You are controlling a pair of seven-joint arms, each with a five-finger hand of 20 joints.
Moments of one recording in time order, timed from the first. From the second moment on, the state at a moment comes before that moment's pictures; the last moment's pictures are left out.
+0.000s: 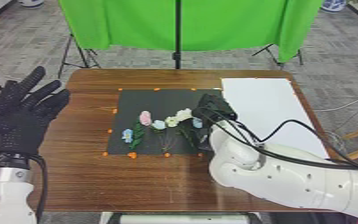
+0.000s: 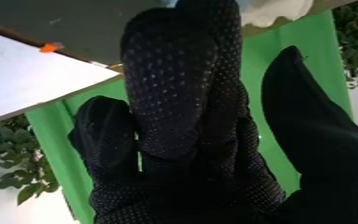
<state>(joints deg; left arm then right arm) 132.0 -51.3 -104.5 -135.8 24.8 18.9 19.5 -40.2 -51.0 5.5 -103.6 -107.5 22.6 60.3</state>
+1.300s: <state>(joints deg) 135.1 -51.8 -104.9 -134.8 25.7 18.2 21.7 -71.3 -41.4 55.9 -115.1 -57.4 37.8 29.1</state>
